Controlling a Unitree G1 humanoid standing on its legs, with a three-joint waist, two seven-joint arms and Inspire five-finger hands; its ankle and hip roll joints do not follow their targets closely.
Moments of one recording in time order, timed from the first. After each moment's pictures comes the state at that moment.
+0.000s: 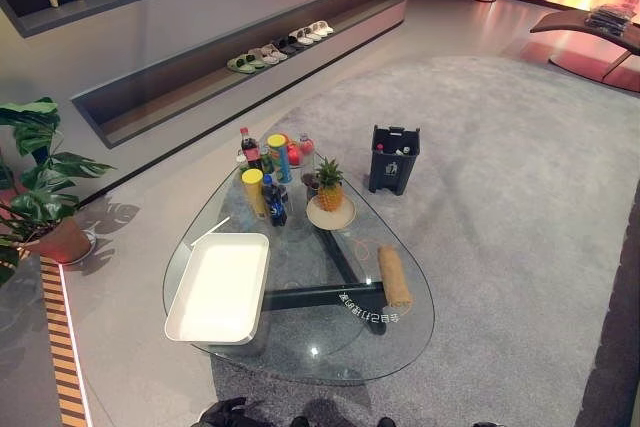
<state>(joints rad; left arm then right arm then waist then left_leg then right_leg) -0.05 0.26 -0.22 1.30 -0.16 -0.02 -0.03 -0.11 -0.27 0.23 1.37 -0.12 0.20 -0.02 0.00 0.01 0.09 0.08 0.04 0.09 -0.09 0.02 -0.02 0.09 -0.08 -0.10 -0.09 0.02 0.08</state>
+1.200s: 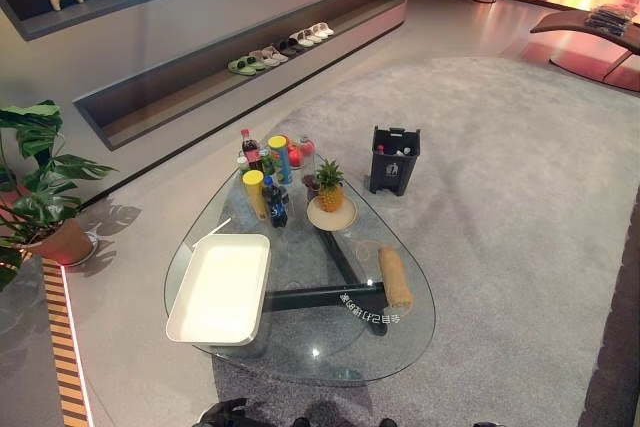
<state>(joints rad) -0.05 0.26 -0.22 1.30 -0.16 -0.02 -0.04 -0.11 -0.27 0.23 1.37 -0.12 0.20 -0.02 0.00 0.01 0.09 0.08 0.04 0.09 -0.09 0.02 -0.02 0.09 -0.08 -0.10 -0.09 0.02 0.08</state>
